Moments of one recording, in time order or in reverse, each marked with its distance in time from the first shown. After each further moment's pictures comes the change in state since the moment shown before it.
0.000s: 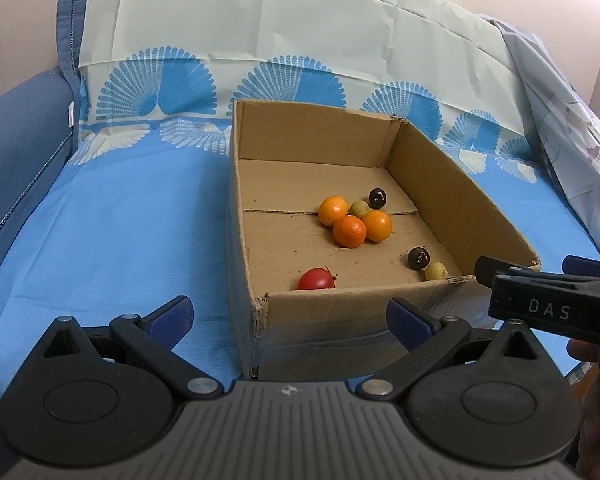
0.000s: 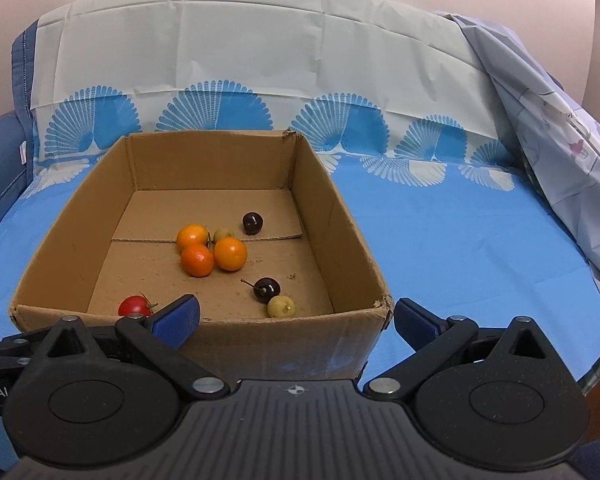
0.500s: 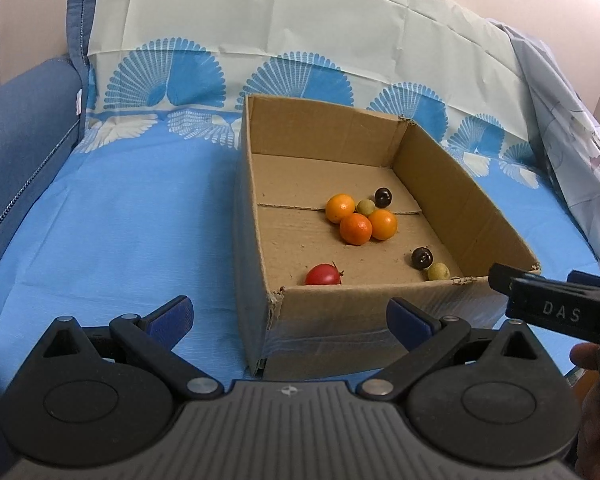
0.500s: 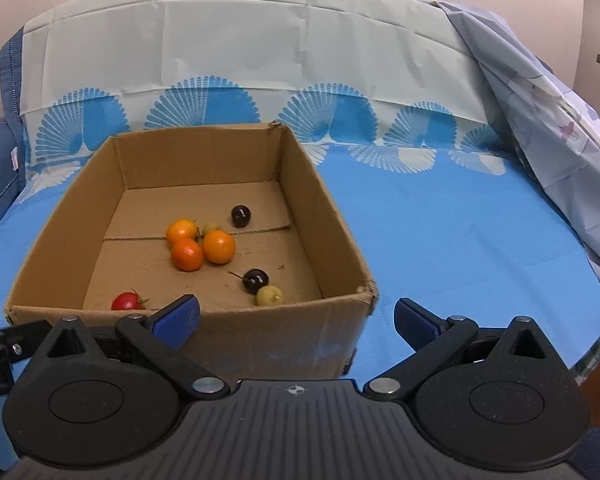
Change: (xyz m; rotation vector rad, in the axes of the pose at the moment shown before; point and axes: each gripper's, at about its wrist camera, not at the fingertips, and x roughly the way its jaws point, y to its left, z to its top) left arm -0.006 0.010 0.002 -0.035 0.018 0.000; right arm -0.002 -0.009 -0.002 0.038 0.019 -0.006
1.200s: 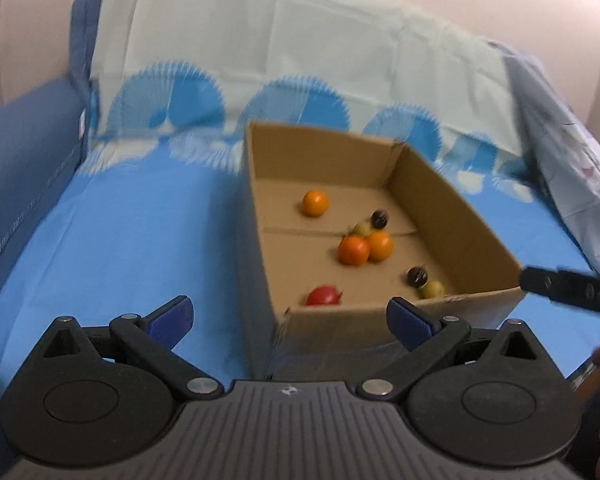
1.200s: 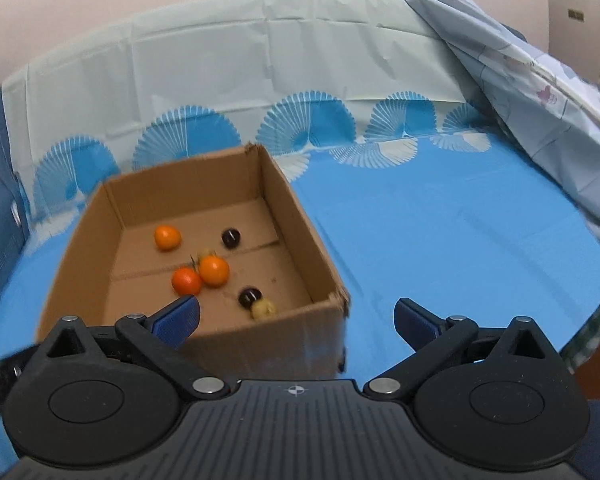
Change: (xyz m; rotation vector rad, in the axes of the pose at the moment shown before) left arm -0.014 0.008 0.003 -0.013 -0.040 -0.013; right arm -0.024 -0.030 0.005 0.139 -0.003 0.008
